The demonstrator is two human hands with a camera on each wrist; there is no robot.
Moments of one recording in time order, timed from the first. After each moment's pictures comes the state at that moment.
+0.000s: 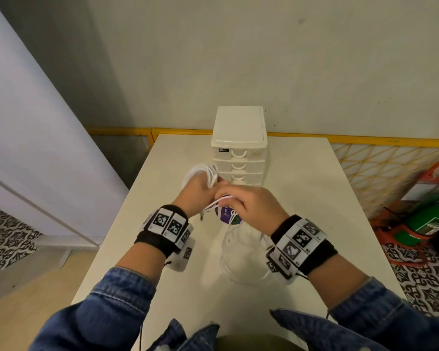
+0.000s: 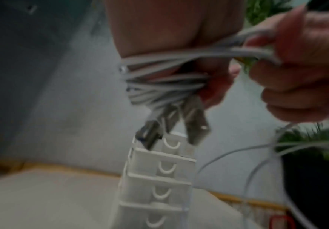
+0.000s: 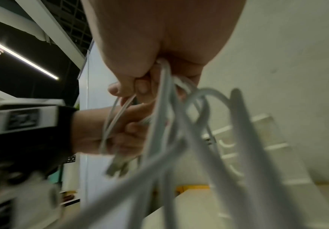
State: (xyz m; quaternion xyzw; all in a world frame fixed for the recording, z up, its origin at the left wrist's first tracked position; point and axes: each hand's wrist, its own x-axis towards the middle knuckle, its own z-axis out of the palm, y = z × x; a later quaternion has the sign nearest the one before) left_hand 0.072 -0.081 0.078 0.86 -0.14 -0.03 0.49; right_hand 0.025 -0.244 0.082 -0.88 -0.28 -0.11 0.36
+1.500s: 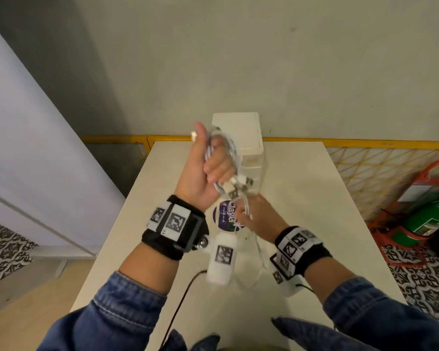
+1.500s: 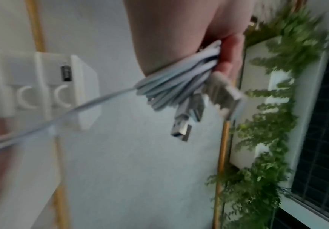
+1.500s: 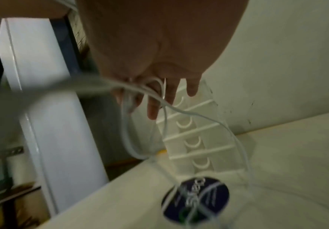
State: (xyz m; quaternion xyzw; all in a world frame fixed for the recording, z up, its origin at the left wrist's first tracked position) left_hand 0.064 -0.114 0.158 0.26 -0.27 -0.24 0.90; right_hand 0.058 -0.272 0.019 -0.94 -0.18 0.00 0.29
